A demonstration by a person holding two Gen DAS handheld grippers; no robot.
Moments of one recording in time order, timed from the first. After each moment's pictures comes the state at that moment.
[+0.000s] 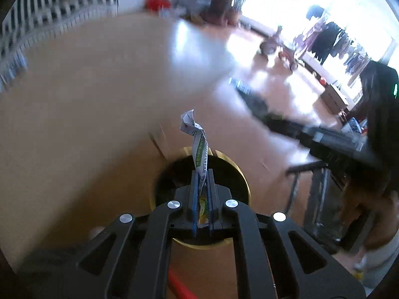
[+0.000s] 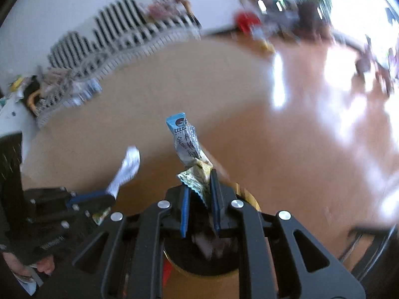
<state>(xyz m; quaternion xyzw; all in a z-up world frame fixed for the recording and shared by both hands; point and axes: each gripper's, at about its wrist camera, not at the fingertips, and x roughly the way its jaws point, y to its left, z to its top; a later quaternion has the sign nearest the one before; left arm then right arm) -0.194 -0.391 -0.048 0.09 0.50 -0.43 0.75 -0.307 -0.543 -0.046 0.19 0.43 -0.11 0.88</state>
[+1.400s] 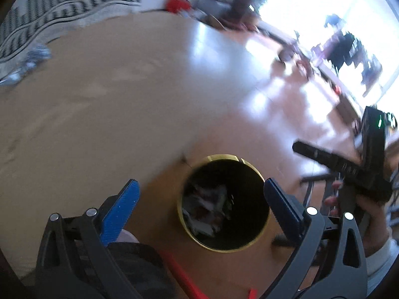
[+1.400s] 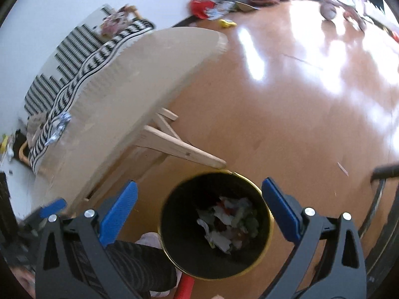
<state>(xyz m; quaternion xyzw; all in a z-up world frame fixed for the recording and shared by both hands) -0.141 -0.346 -0.014 0.06 0.48 -0.37 0.79 -0.294 -0.581 -0.075 0.30 0.40 -0.16 0.85</state>
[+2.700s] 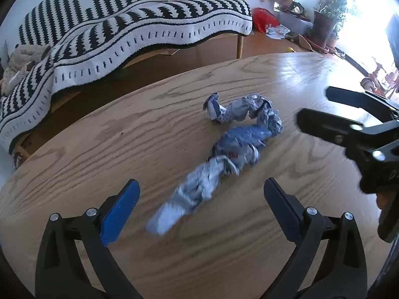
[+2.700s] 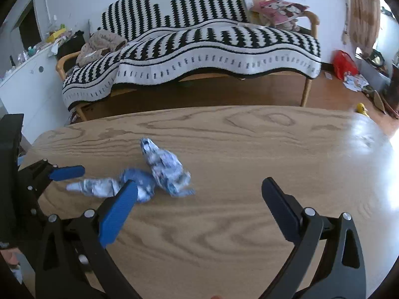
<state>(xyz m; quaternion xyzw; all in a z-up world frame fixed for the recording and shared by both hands) 0.227 -0.181 -0.030 0.11 0.46 -0.20 0.86 0.219 -0.335 -0.018 0.04 0.40 0.08 0.91</state>
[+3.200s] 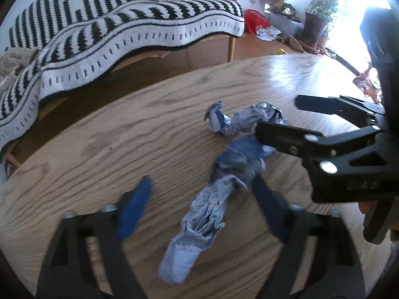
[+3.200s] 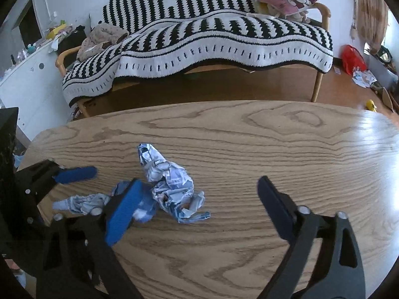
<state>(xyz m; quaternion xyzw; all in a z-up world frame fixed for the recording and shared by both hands) 0.247 -0.182 -0.043 0.10 0.46 -0.23 0.85 0.260 -0.316 -0.046 0.05 0.42 0.09 0.90</state>
